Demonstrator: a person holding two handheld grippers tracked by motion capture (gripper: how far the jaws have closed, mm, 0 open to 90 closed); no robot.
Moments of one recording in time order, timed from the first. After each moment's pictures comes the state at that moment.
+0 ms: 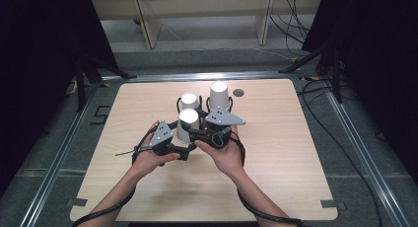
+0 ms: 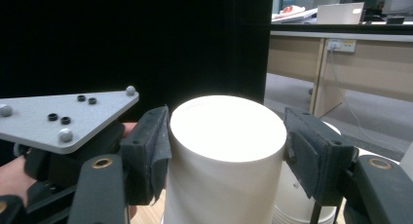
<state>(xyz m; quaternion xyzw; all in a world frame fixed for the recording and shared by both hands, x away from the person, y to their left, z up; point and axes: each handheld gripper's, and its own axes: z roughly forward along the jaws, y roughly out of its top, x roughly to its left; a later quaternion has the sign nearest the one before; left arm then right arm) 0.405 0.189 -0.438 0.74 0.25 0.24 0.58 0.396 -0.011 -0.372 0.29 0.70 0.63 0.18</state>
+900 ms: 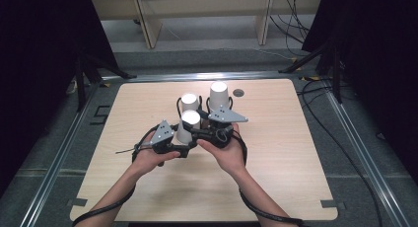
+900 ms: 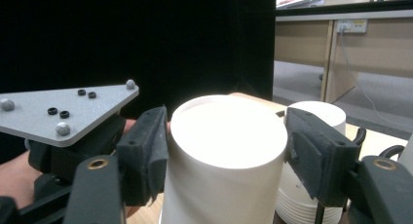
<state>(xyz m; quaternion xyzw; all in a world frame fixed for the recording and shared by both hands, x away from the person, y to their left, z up) 0.407 0.190 -0.437 0.76 0.25 0.22 0.56 0.405 -0.017 -0.377 0.30 0.71 0.63 0.15</state>
